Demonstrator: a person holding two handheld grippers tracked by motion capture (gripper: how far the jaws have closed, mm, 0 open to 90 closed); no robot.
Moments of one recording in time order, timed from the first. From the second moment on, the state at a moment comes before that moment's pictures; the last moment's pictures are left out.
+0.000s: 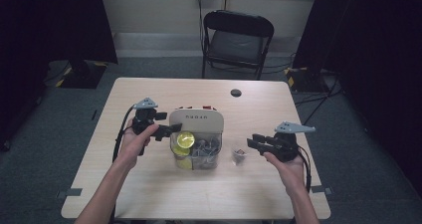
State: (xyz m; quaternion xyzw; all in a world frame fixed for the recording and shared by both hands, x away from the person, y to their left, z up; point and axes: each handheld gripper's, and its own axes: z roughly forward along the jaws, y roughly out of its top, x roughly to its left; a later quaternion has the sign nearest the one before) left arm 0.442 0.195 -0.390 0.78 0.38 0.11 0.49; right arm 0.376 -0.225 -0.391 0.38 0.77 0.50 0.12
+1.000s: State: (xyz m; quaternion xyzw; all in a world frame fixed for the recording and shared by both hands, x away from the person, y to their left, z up) left arm 0.442 0.207 -0.393 0.77 0.39 0.10 0.49; right arm 0.360 -0.262 -0.481 0.49 0.78 0.35 0.16
